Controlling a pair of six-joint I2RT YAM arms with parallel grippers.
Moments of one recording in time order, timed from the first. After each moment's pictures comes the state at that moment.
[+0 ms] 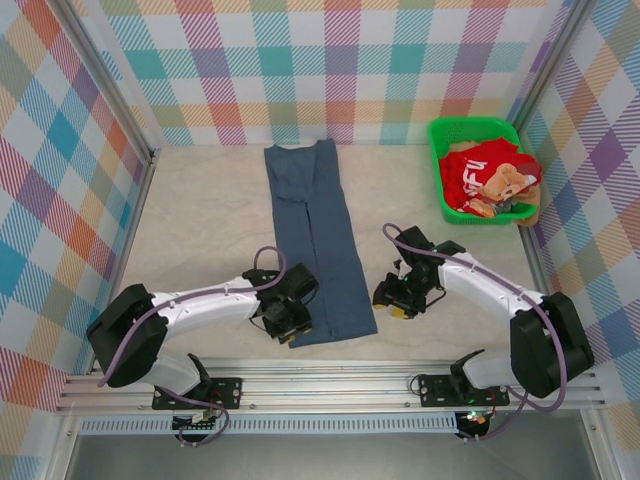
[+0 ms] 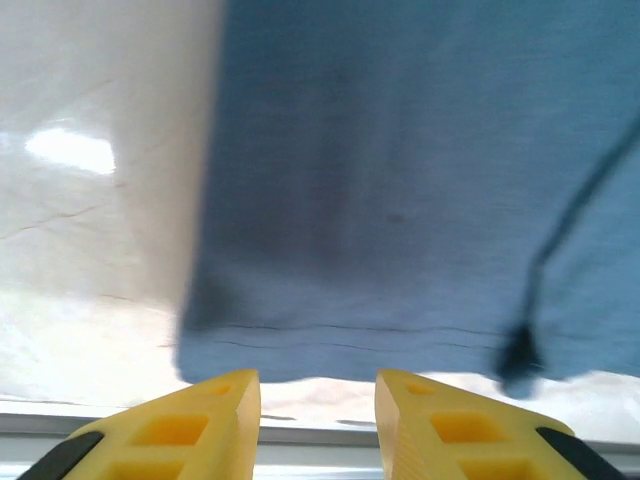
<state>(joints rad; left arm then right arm) -0.93 1.45 0.84 -0.74 0.17 -1.35 0.49 1.34 0.81 -0.88 -0.42 0.75</state>
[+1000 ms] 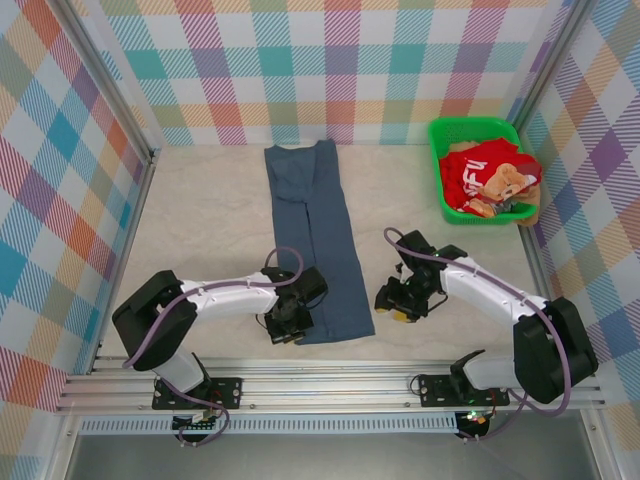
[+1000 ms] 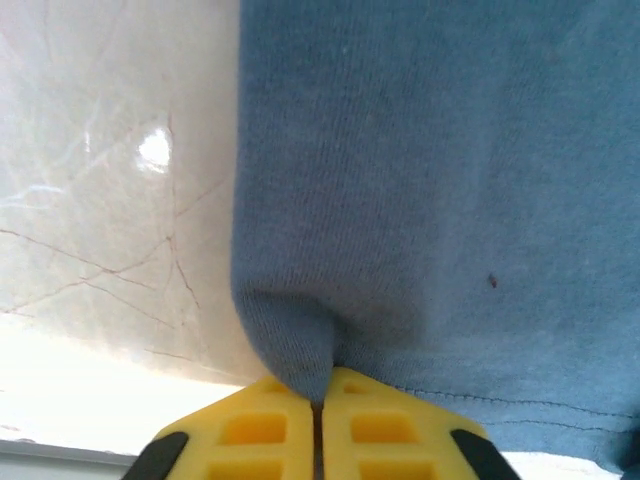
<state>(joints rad) -0.95 1.59 0.88 -0.82 0.10 -1.26 0.52 1.32 0.78 -0.88 -0.40 0.75</state>
